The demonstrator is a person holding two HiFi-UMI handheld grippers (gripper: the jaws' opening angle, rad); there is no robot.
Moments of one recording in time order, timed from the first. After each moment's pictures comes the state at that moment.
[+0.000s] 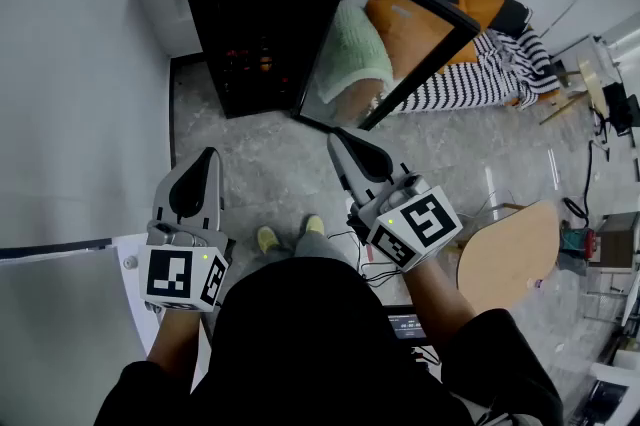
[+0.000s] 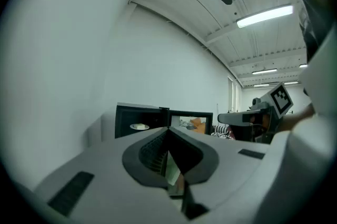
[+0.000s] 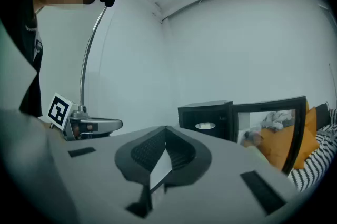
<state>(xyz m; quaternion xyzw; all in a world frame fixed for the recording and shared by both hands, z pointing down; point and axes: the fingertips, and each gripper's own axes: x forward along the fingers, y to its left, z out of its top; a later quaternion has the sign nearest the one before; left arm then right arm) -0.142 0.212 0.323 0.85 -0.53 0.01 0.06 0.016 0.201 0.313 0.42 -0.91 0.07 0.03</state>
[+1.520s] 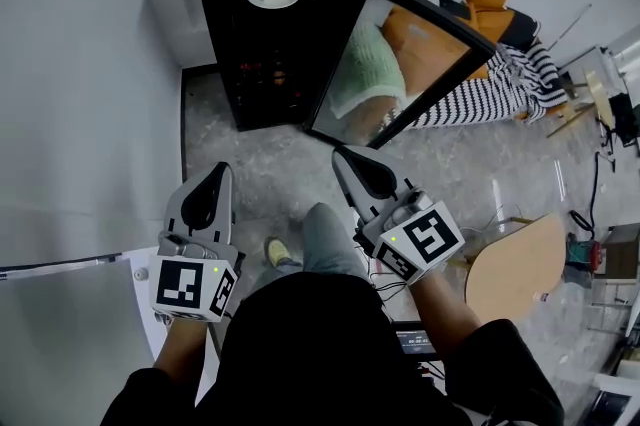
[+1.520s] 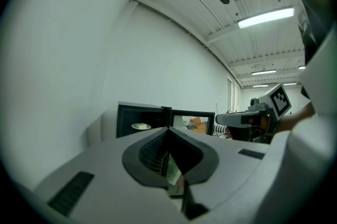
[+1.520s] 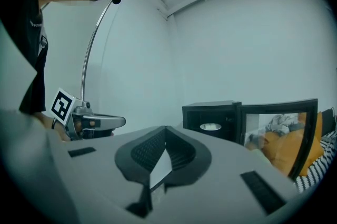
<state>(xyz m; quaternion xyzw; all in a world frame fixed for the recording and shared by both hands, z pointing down) -0.160 0.194 0.327 0.85 -0.52 0.02 0.07 -0.012 0.184 0.318 0.40 -0.91 0.05 0.04</state>
